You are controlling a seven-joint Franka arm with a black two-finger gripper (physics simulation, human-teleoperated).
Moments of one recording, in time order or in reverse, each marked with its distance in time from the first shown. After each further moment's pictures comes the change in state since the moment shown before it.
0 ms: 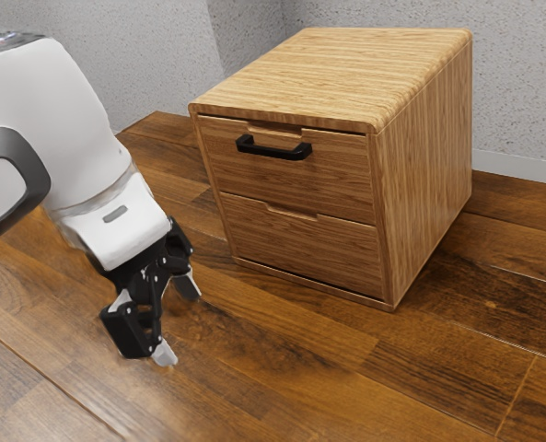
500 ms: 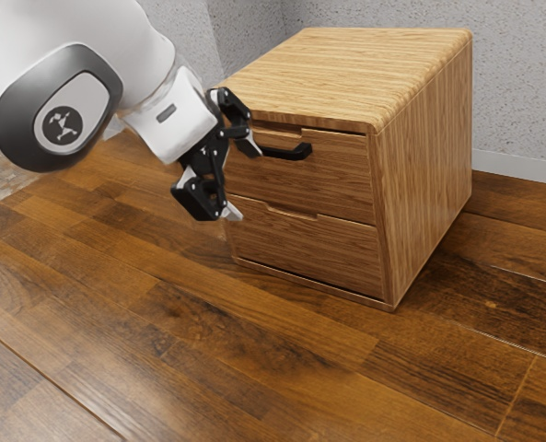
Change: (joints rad) arm 0.077 0.265 0.016 0.288 0.015 0.285 0.342
